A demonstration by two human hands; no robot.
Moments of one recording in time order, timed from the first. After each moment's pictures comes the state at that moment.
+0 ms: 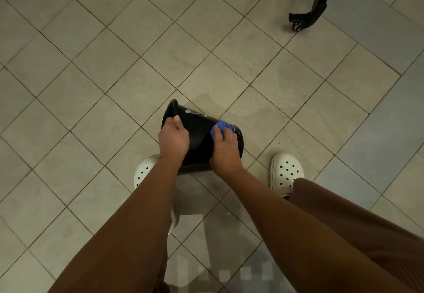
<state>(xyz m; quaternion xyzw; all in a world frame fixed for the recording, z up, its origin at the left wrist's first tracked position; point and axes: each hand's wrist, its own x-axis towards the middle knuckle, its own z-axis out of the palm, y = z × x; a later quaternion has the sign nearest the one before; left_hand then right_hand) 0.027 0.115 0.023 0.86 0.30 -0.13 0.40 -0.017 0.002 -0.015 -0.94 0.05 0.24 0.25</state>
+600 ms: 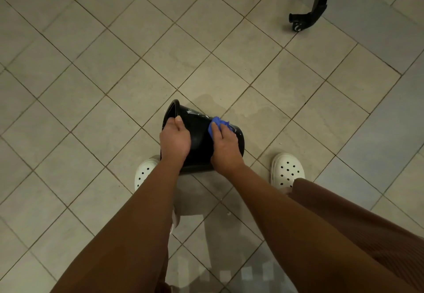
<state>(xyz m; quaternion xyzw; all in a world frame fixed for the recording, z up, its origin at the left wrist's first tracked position) 0.028 0.116 0.023 0.86 0.29 -0.12 0.40 -0.008 0.000 -0.006 -0.93 0.03 0.24 0.27</state>
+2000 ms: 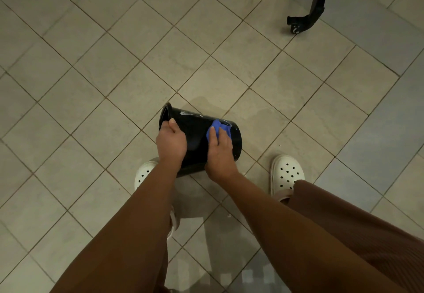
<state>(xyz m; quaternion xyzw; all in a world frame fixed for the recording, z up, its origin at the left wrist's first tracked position) 0.027 0.118 0.022 0.84 0.32 -0.10 0.43 -0.020 0.017 -0.014 -0.93 0.06 0.25 0.28</state>
